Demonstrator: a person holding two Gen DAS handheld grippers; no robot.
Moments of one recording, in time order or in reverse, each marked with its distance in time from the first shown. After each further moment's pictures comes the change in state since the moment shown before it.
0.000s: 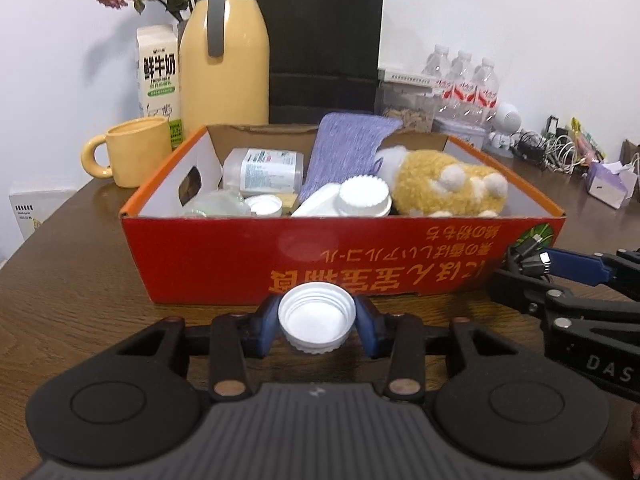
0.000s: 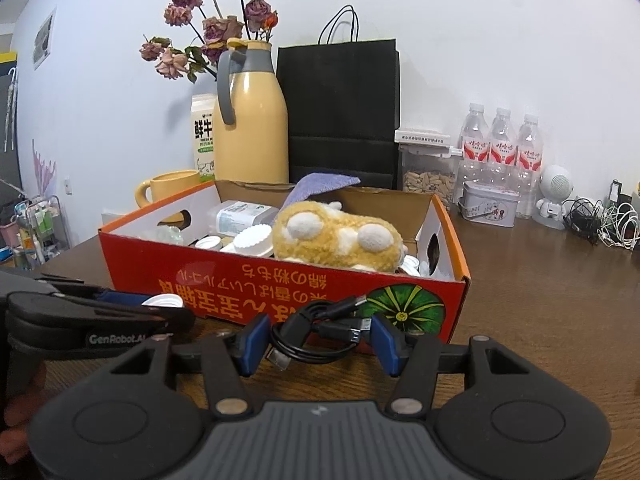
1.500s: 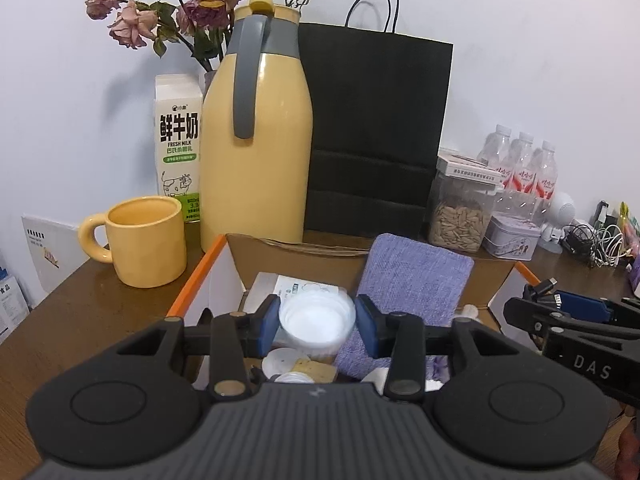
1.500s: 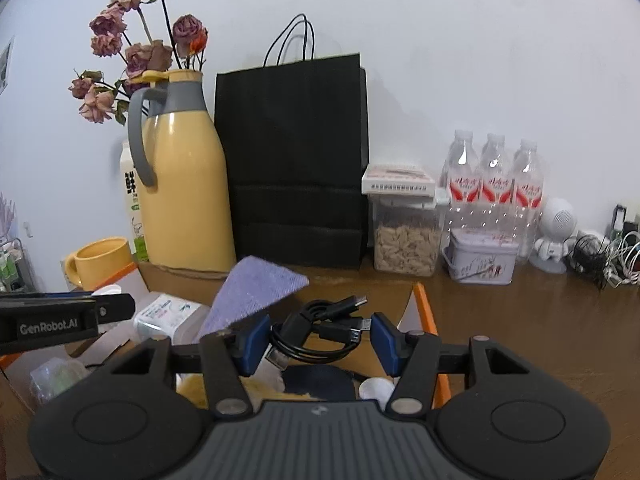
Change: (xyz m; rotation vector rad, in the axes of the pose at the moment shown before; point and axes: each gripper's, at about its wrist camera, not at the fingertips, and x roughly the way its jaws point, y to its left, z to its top) left arm 0.066 0.025 0.100 -0.101 -0.135 0.082; right arm 0.107 -0.039 0.089 0.064 -0.048 -0.069
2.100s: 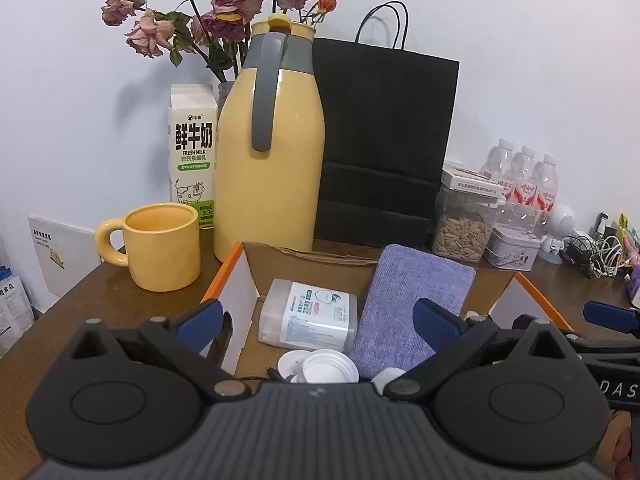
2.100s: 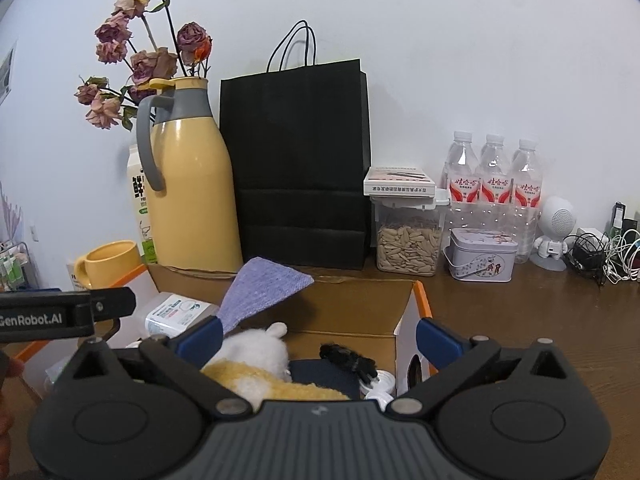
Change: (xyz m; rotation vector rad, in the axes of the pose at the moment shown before) left arm -0.018 0.010 0.003 -0.019 -0.017 0.004; right arm -0.017 0.001 0.000 0.008 -0.012 0.007
